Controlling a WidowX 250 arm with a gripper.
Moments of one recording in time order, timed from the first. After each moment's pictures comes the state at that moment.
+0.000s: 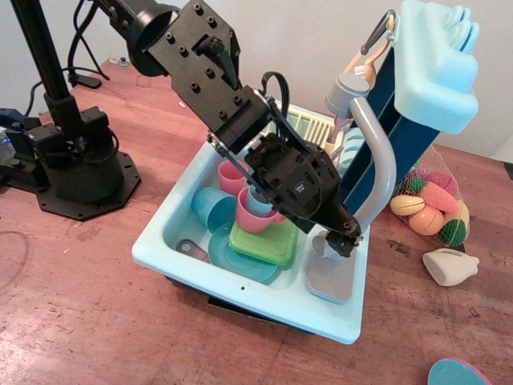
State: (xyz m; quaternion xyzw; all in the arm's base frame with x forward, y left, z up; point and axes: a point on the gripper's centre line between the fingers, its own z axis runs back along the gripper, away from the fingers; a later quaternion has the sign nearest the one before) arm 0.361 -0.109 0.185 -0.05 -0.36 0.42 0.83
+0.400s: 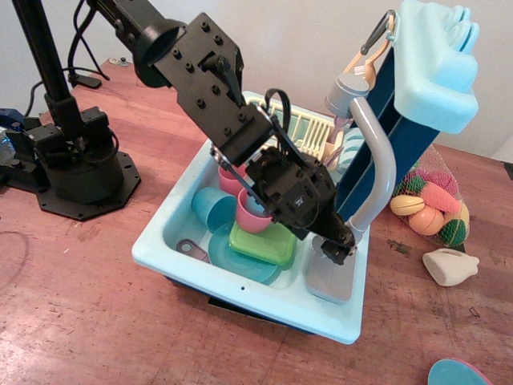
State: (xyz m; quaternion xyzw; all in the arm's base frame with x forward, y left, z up) arm 0.359 -0.110 0.170 -0.04 -0.34 0.42 0.84
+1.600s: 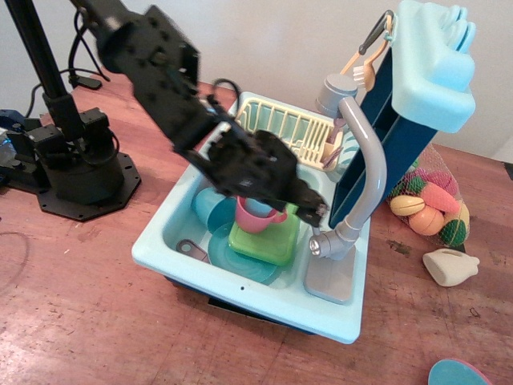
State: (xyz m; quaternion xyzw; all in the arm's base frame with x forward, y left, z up) arm 0.315 -0.073 0.167 -0.03 -0.40 0.48 0.78
